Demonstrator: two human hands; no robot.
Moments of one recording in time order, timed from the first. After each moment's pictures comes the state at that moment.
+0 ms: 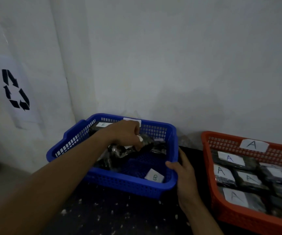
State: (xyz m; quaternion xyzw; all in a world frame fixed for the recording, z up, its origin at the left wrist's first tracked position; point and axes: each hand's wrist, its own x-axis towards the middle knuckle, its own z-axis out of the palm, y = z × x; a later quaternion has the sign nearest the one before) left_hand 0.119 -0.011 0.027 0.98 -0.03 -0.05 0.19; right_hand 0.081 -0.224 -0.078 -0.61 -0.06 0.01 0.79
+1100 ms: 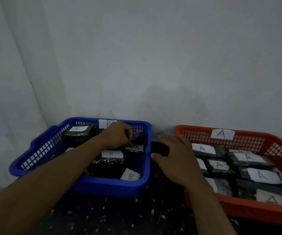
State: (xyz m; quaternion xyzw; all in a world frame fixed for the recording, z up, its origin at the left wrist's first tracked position) left_hand 0.159 -0.054 -0.006 0.96 -0.12 0.05 0.26; right_hand 0.077 -0.278 -0.015 -0.93 -0.11 -0.10 0.32
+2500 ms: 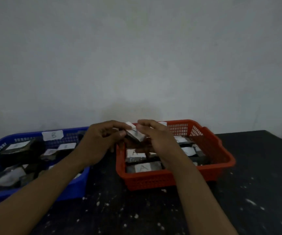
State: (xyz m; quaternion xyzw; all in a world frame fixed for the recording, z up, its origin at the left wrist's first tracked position) left_hand 0.047 -0.203 0.043 0.77 -0.31 0.10 0.55; right_hand 0.031 -0.391 0.043 -0.68 -0.04 -0.03 0.73
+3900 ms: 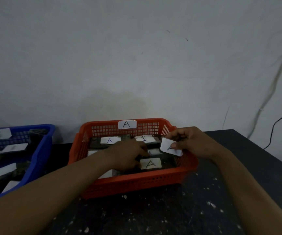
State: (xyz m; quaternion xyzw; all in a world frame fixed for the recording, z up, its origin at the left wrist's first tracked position) left_hand 0.114 -0.366 -0.017 0.88 -0.47 -0.01 0.03; right_hand 0.047 -0.608 0.023 -0.89 -0.08 -0.01 0.46
